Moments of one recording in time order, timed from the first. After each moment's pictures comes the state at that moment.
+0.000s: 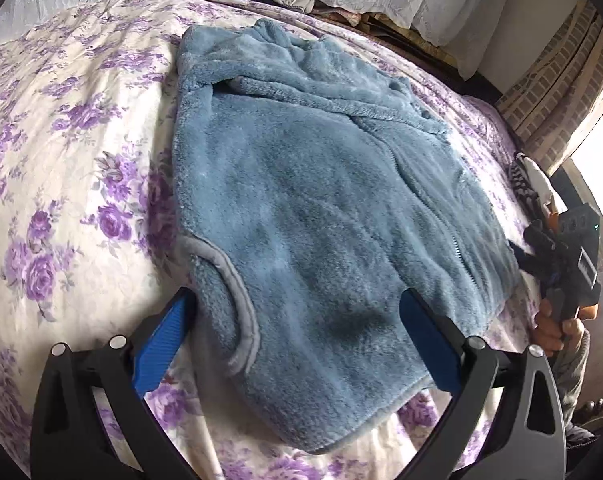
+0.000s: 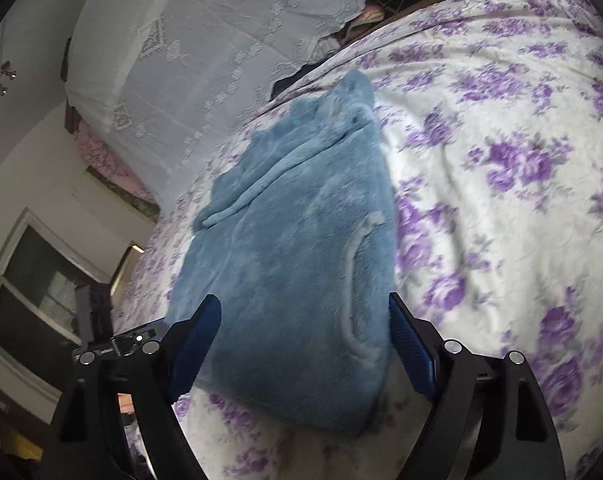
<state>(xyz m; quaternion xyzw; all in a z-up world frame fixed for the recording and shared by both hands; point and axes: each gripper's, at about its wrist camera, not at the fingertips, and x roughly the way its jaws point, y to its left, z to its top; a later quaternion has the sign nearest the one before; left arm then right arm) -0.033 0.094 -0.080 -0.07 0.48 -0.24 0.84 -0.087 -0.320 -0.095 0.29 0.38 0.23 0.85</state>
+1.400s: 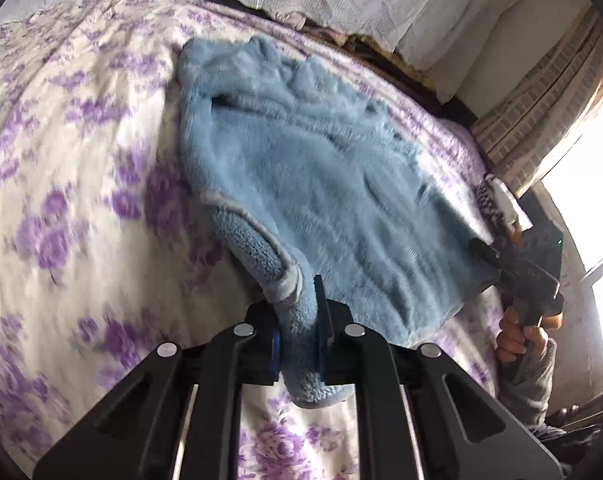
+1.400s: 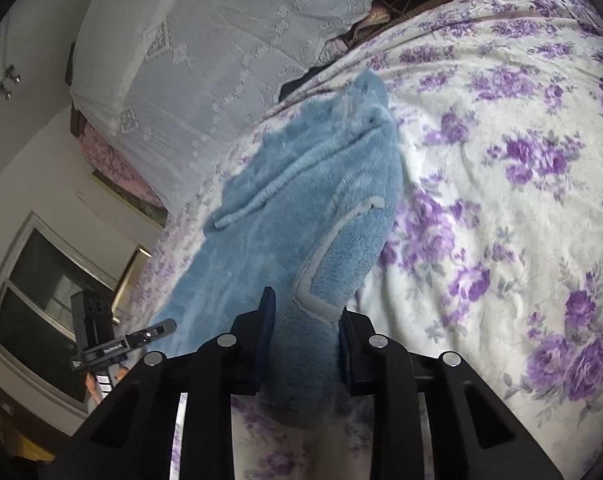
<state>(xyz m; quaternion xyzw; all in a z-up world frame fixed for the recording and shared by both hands) -0.047 0.112 -0.062 -0.12 0.46 -0.27 0.84 -0.085 -0.320 -0.087 0.31 0.36 0.24 0.85</state>
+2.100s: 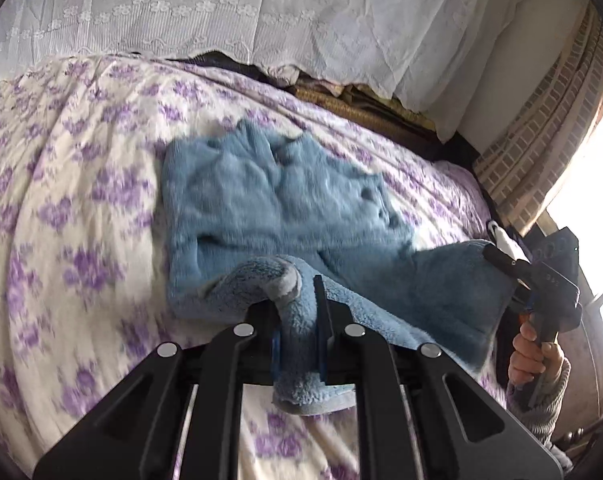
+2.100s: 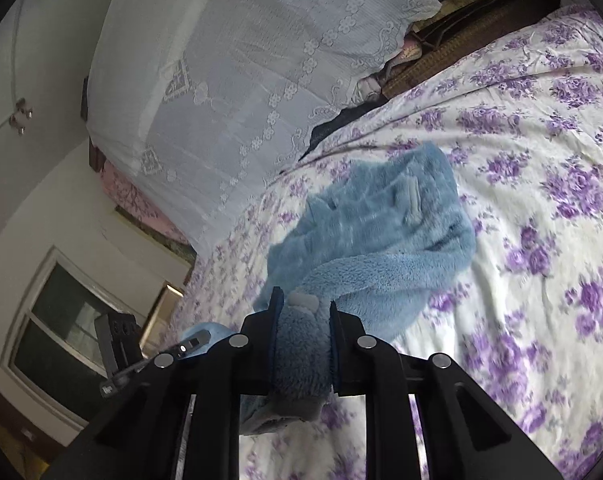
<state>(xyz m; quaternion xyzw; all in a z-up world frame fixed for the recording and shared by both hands) 0.027 0.101 0.011 -0.11 0.40 -0.25 0.87 -0.019 -0.308 -0.010 0.35 0.31 0.25 0.85</state>
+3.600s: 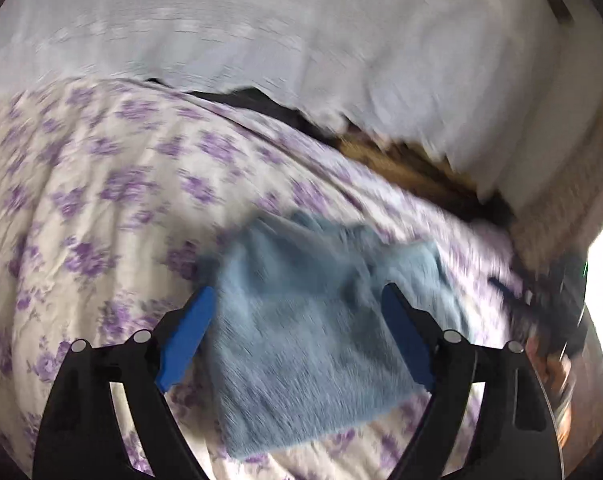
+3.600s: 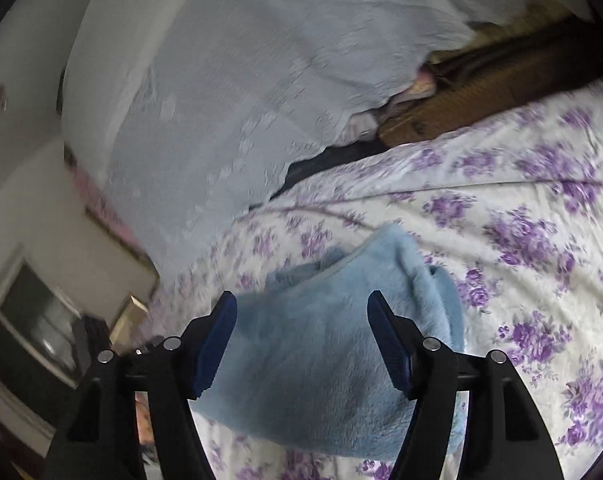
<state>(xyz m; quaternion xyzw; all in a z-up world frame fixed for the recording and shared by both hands) 0.172 0.106 0.013 -0.12 0.38 -0.22 0.89 0.139 -0.298 0.008 0.27 0.31 0.22 0.88</state>
